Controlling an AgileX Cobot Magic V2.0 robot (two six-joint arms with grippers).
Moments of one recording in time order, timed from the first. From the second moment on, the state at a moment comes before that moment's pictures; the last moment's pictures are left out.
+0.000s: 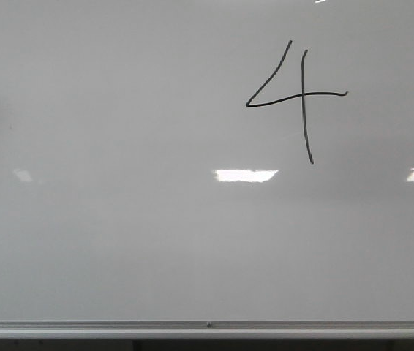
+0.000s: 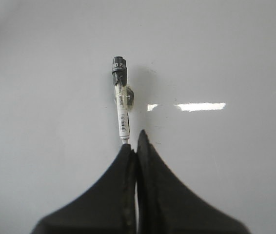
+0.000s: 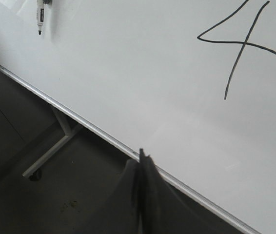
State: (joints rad) left arm -0.04 -0.01 0.01 -0.05 0.14 0.05; right arm 0.16 0.48 -0.55 0.68 0.74 -0.65
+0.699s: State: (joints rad) left arm -0.04 -0.01 0.01 -0.05 0.14 0.05; right arm 0.02 0.22 -0.34 0.27 0.37 -0.25
